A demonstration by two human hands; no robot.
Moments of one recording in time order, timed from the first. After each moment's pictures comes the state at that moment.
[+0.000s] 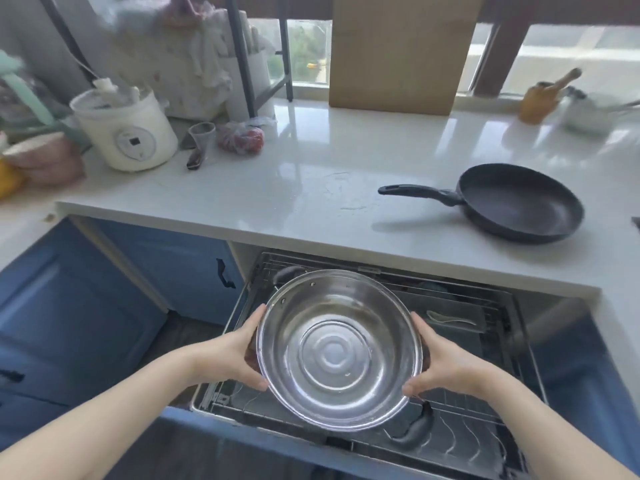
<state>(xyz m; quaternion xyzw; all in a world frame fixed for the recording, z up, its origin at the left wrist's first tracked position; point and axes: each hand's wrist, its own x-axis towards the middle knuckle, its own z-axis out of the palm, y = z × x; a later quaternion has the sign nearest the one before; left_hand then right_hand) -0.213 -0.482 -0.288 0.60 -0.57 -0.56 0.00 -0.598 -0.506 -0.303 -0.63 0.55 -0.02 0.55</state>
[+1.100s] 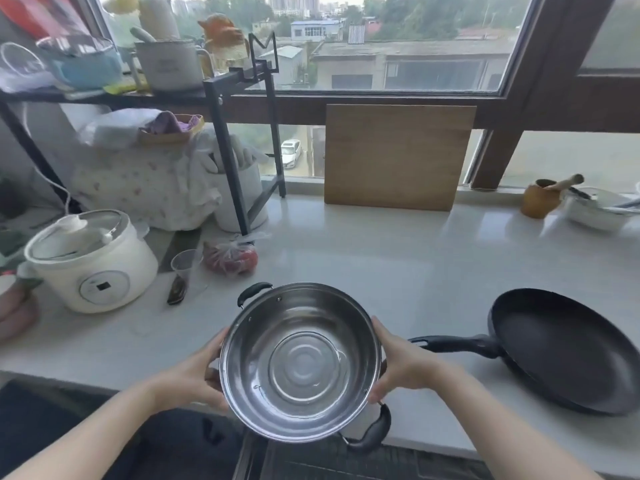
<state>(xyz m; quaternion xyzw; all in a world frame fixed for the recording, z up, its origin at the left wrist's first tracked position) -0.104 -0.747 -0.214 0.53 -0.59 -0.58 0.16 -0.487 -0.786 -0.204 -0.71 0.52 -0.05 0.48</state>
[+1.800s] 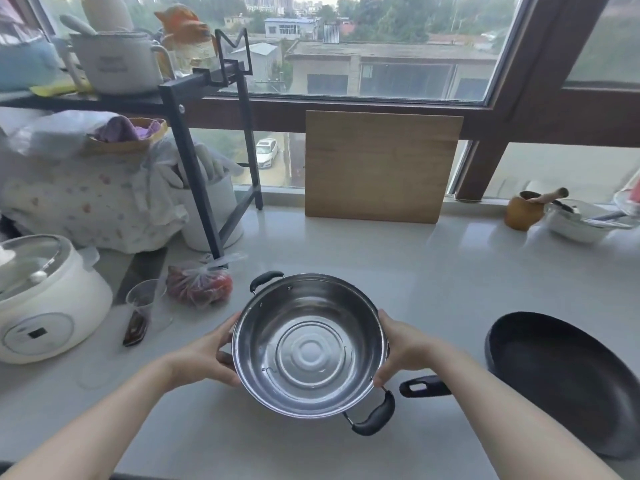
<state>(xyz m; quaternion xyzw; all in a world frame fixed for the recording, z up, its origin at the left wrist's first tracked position) -0.133 -0.873 -0.213 0.51 -0.58 -0.62 0.13 -0.509 -0.884 -0.202 -0.70 0.59 0.01 0.40</state>
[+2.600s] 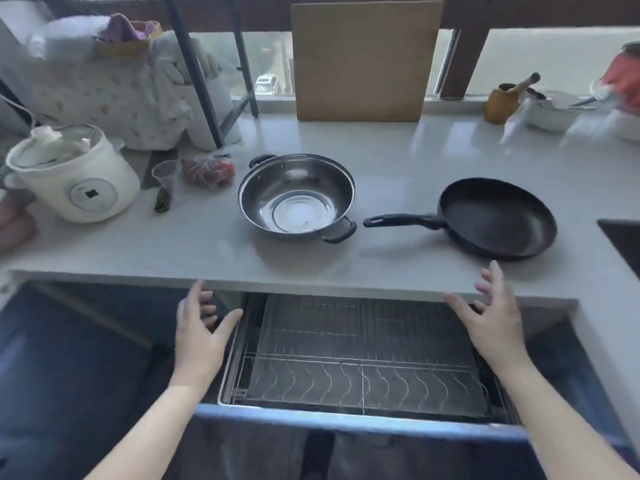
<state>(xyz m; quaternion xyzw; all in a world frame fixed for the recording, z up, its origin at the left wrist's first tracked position) -0.197 -0.572 -0.250 0.70 -0.51 -0.25 0.44 -0.603 -0.569 -0.232 -0.48 0.72 -0.43 0.26</state>
